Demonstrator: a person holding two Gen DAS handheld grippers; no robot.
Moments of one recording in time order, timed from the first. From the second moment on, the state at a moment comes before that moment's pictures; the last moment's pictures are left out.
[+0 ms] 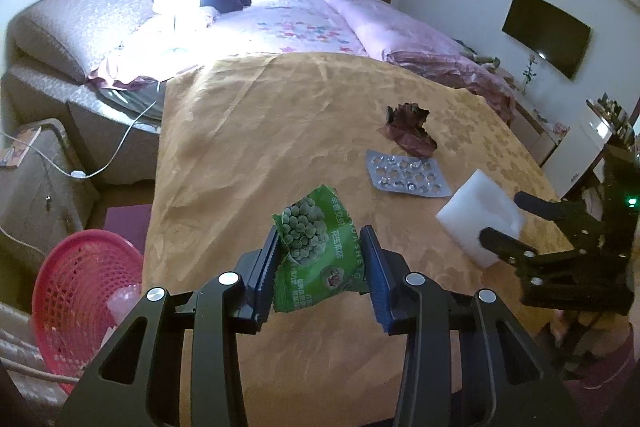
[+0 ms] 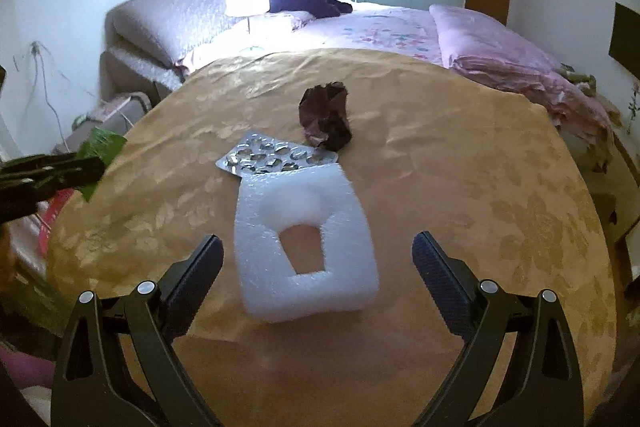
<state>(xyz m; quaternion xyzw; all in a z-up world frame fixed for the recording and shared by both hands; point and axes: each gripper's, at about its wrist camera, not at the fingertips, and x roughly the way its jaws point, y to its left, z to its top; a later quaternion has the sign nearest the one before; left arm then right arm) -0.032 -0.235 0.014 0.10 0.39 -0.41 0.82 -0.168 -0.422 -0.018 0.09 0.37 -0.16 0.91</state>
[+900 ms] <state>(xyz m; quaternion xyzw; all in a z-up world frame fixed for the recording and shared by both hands) -0.035 -0.138 0.032 0.07 0.40 -0.34 0.85 -0.143 -0.376 -0.002 0.13 0.37 -0.09 0.92</state>
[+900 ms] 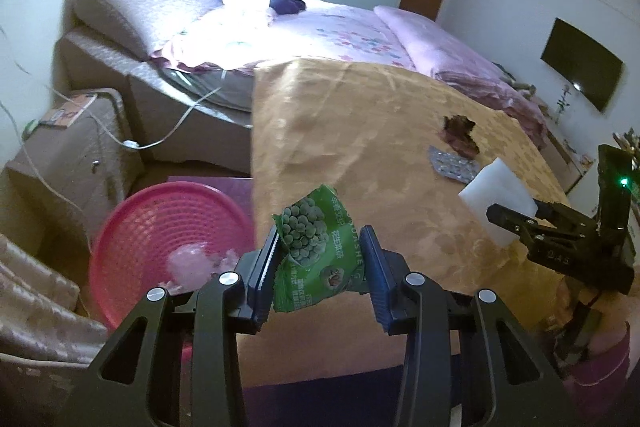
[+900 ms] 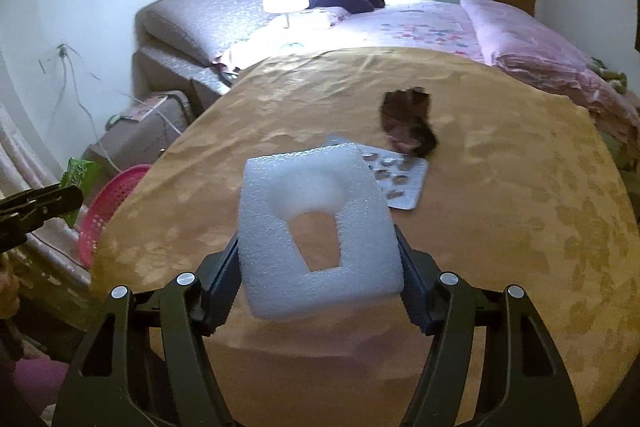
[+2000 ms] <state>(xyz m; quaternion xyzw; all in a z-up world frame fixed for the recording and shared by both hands) 0.036 -0.043 0.003 0.01 0.43 -0.19 0.88 -0.046 -0.258 0.017 0.11 0.40 0.04 0.91</state>
